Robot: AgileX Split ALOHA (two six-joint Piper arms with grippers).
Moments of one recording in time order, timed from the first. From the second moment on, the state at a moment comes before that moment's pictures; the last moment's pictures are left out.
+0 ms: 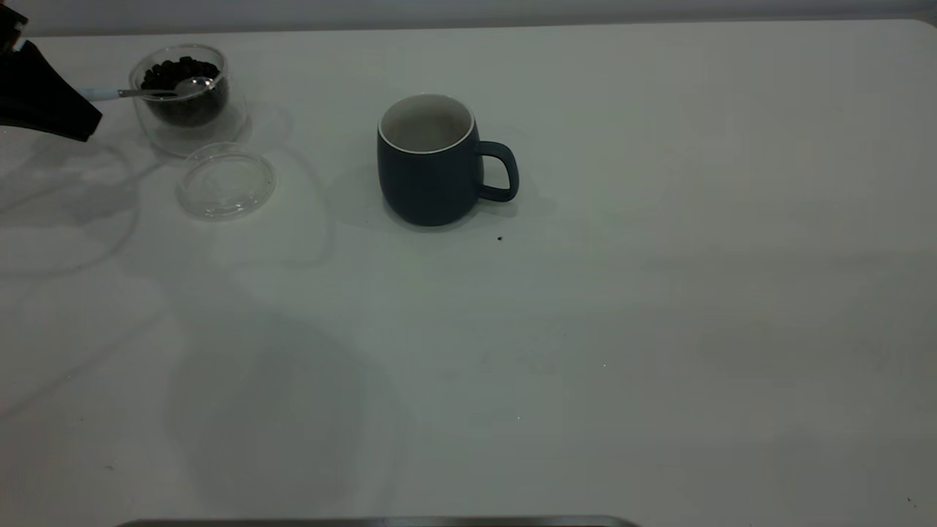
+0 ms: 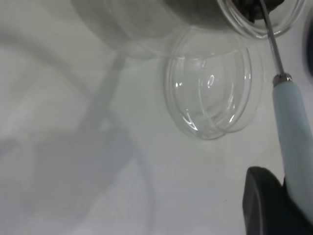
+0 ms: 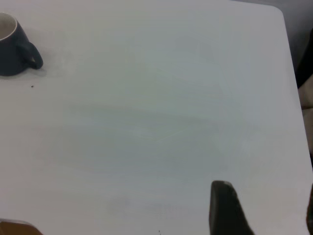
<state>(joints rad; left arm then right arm) 0.36 2.50 -1.75 -0.81 1.07 0.94 0.05 -0.02 -0.47 0.04 1.13 -0.10</state>
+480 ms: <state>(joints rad) 0.36 2.50 -1.76 -0.81 1.10 0.92 0.05 -0.02 -0.47 0.04 1.13 -0.10</state>
